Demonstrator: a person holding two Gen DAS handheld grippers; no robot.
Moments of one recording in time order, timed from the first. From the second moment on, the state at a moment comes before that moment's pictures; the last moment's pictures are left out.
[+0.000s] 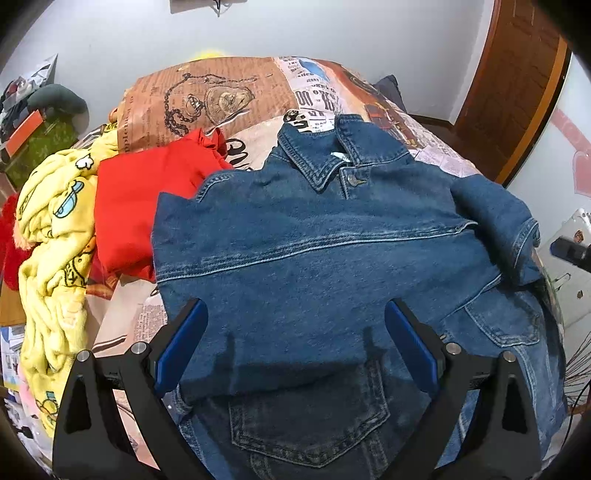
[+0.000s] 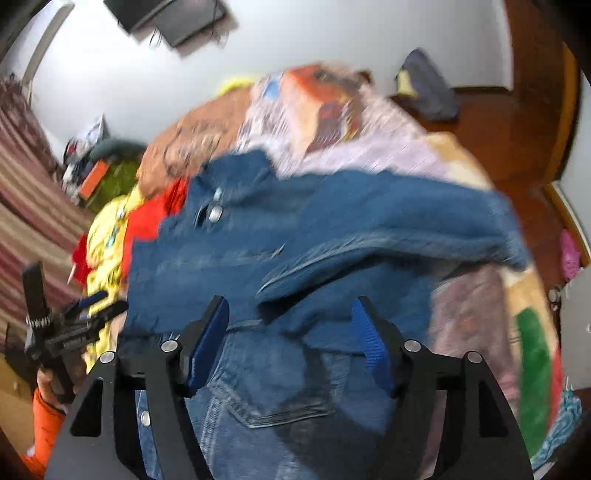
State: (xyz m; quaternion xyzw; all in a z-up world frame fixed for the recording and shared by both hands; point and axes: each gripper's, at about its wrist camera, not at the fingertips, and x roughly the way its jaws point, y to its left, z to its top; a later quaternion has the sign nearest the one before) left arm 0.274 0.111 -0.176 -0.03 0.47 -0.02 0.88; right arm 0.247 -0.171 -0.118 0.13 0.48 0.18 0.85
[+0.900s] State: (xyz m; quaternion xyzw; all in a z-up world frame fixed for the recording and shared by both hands) left arm 0.285 0.108 -0.189 -0.04 0.48 -0.01 0.87; right arm 0.337 -0.271 -0.187 0.30 0.48 0.02 0.82
